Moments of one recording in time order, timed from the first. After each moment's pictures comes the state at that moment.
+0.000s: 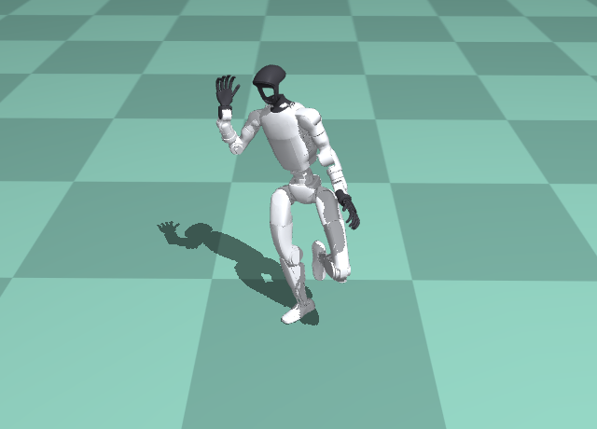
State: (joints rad) left arm 0.03 0.18 0.52 1.11 0.04 -0.68 0.39; right arm -0.43 -0.77 -0.59 -0.71 0.26 -0.57 -0.50; waist -0.21 0.14 0.01; left_leg -0.74 0.49 0.57 1.94 0.12 -0.25; right_leg -0.24 -0.07 -0.38 0.19 -0.16 -0.11
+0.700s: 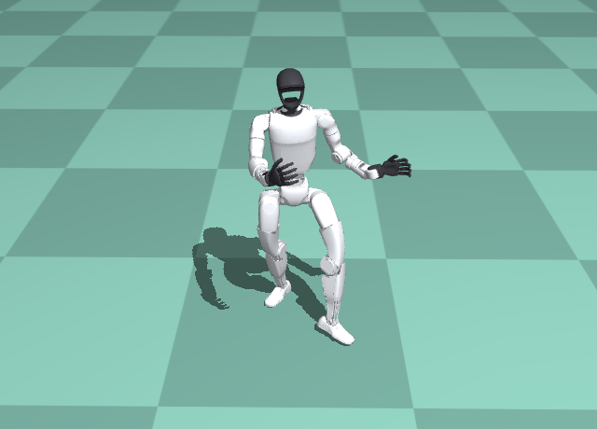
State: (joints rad) left arm -0.13 0.32 0.62 0.50 -0.10 -0.57 0.55; right arm -0.86 -0.28 0.22 0.59 0.61 -0.38 0.25; waist 0.05 0.05 -0.01; left_leg -0.48 0.37 0.84 0.32 0.27 0.05; right_leg 0.09 -0.05 -0.65 0.11 -0.27 0.02
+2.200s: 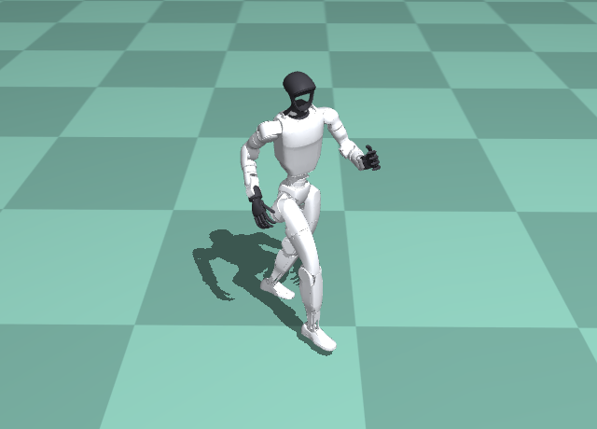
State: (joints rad) left arm -0.44 0.39 -0.16 0.18 -0.35 -0.54 0.05; right arm 0.62 -0.29 -0.14 -0.01 -0.22 -0.12 0.10; waist -0.46 0.23 0.02; left_leg 0.00 0.00 0.04 0.24 -0.42 -0.02; right_leg -0.78 -0.11 -0.18 0.50 0.11 0.04
